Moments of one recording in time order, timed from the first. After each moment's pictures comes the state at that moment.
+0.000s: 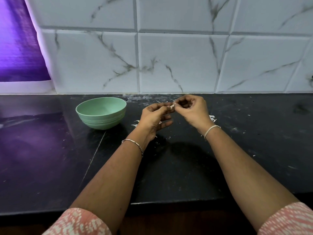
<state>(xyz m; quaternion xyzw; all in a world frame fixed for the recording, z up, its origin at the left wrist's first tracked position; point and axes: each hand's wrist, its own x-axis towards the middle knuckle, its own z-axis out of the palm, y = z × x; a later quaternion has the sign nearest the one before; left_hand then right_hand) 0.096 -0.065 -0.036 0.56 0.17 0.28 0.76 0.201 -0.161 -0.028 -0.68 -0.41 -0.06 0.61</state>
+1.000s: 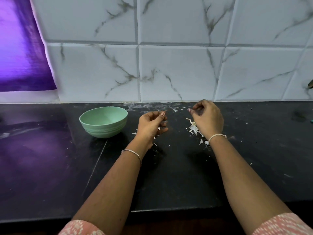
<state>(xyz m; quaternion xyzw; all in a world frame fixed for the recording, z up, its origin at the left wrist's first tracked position) 0.096 -0.059 -0.039 0.57 0.17 0.34 0.73 0.224 -0.189 -0.023 -0.81 -0.30 -0.26 0.43</state>
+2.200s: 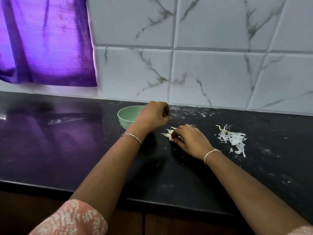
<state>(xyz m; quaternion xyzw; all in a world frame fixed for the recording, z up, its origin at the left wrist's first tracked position) 0.021 -0.001 0.013 0.92 0.23 0.29 0.12 0.147 -0.125 -0.052 -0.74 -0.63 -0.17 0.14</state>
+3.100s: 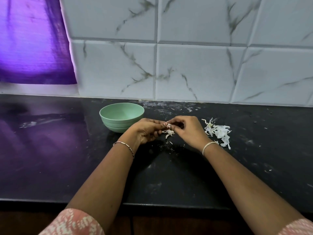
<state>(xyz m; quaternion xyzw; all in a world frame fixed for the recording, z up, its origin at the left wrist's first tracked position) 0.047 -0.015 -0.031 0.61 0.26 0.14 0.73 0.165 -0.140 -0.041 -0.74 -0.54 -0.06 0.40</state>
